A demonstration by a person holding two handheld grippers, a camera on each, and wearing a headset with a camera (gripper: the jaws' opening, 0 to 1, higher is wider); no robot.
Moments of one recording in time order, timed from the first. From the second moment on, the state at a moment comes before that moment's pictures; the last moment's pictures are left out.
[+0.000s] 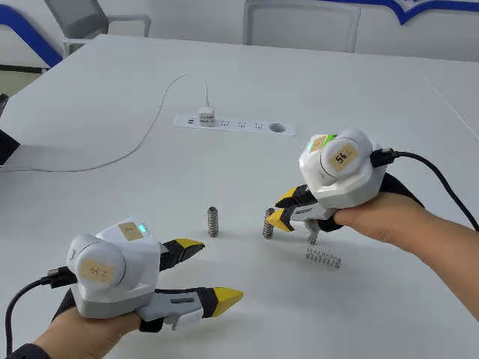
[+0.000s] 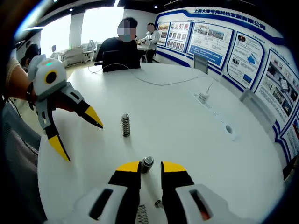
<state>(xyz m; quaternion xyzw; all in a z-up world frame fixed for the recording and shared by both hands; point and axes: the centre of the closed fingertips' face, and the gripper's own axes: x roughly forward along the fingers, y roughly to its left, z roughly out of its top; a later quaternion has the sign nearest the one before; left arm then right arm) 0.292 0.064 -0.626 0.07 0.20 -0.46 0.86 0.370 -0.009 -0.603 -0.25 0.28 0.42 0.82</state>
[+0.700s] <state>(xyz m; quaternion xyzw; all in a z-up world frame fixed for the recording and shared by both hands) 0.294 0.067 -0.624 0.07 0.20 -0.46 0.87 0.341 -0.055 -0.593 -0.24 0.27 0.40 0.84</state>
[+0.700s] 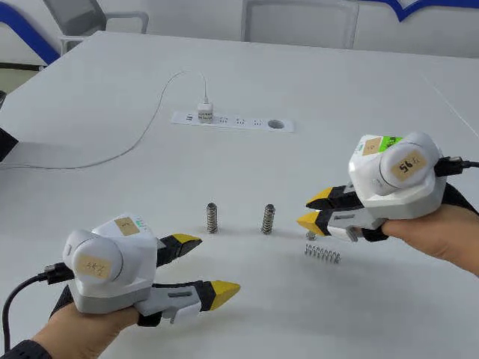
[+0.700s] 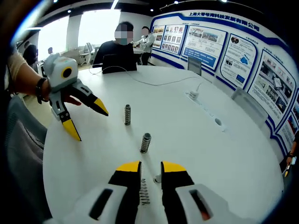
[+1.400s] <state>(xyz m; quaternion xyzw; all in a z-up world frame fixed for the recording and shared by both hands) 0.293 0.066 -0.625 0.07 0.20 -0.46 0.86 0.315 -0.094 -0.641 -0.20 0.32 0.40 0.83</state>
